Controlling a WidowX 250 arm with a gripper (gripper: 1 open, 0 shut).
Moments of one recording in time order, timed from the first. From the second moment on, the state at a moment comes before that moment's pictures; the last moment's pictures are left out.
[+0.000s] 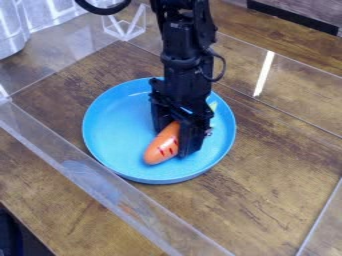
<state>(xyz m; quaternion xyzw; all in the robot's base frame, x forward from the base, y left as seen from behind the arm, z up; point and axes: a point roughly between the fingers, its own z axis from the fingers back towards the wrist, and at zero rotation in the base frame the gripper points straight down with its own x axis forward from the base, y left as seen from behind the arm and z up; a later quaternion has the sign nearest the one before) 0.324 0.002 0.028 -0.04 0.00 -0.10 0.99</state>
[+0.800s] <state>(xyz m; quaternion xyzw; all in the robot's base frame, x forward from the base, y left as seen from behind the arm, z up) 0.329 0.005 0.039 -0.03 0.02 -0.10 0.99</state>
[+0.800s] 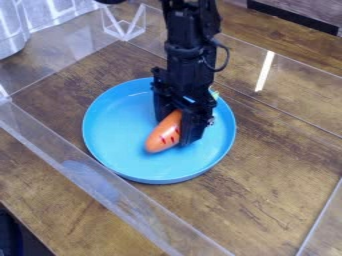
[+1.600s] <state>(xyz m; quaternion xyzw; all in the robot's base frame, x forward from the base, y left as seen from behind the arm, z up) 0.349 -0.019 0.071 -0.01 0.00 -0.12 0.99</state>
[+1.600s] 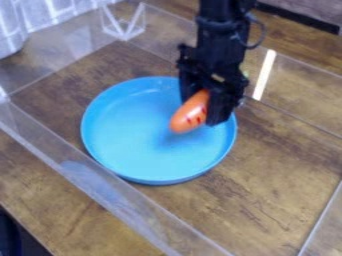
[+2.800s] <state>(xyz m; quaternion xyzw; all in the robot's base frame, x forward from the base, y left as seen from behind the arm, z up) 0.401 -0.066 0.049 -0.01 -0.02 -0.15 0.99</state>
